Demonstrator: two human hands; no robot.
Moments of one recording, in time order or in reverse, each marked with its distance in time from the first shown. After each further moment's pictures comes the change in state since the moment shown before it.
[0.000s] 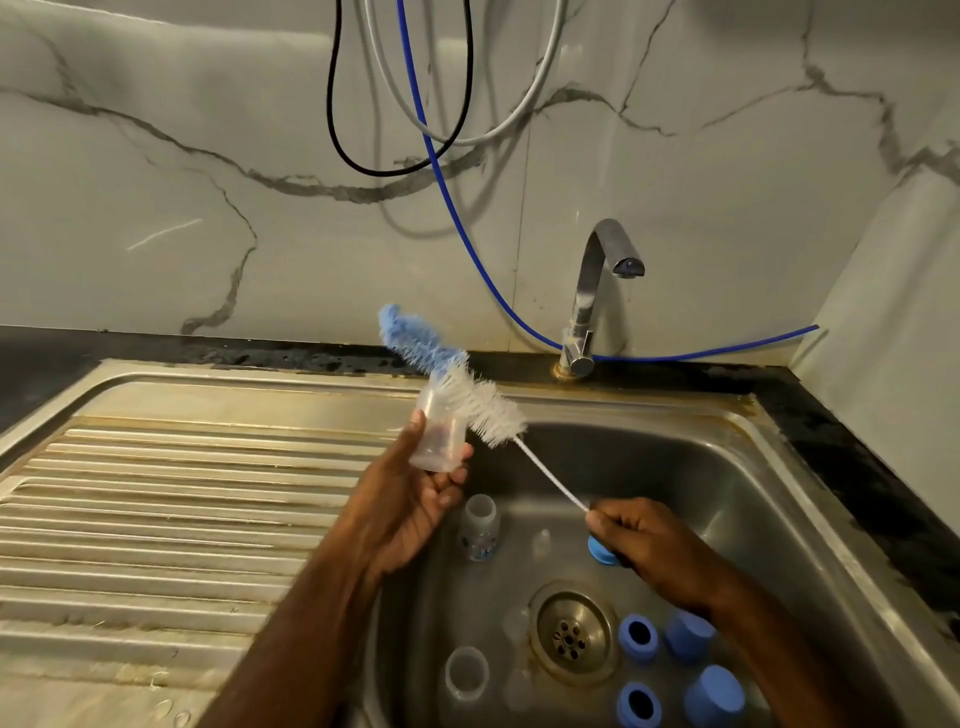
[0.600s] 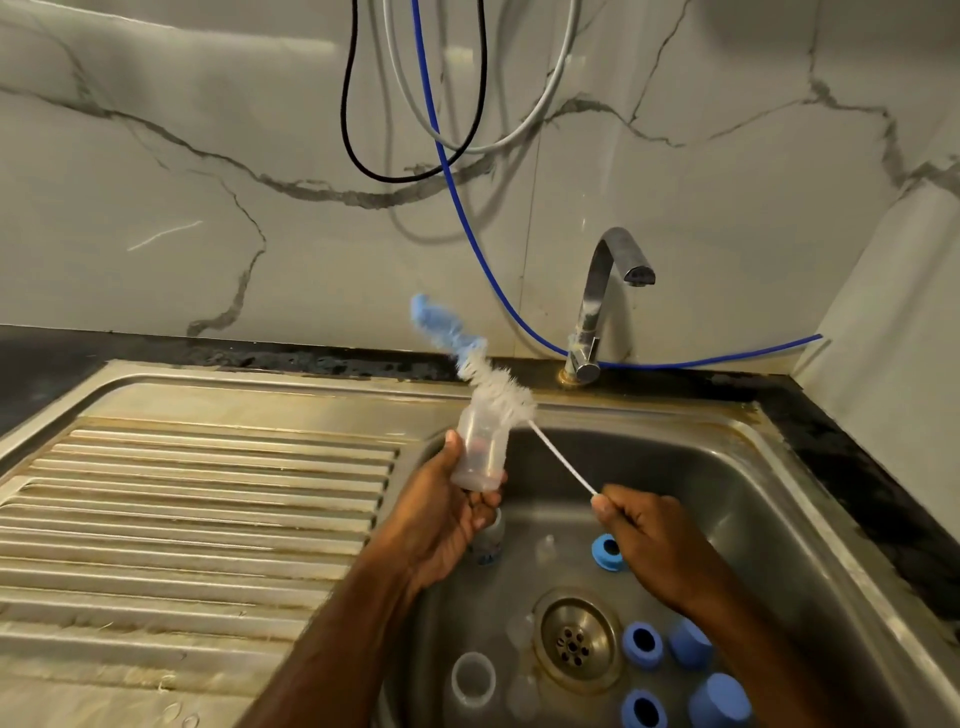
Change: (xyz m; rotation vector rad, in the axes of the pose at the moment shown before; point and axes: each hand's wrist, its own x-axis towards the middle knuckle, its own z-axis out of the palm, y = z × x) left_hand -0.004 -0.019 0.019 0.118 0.107 0.012; right_hand 0.007 0.002 0.005 -0.250 0.260 -0.071
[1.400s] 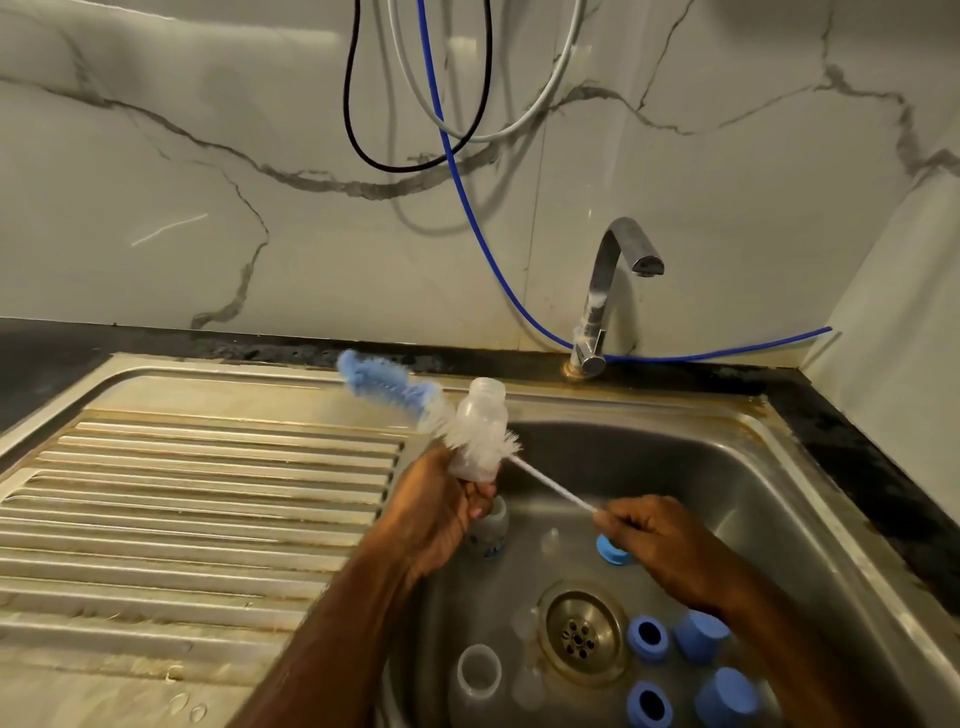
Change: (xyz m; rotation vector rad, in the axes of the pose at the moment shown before) left_hand 0.004 0.002 -0.006 0.025 -0.044 0.047; right_hand -0.001 -0.004 -0.010 0.071 -0.241 0.047
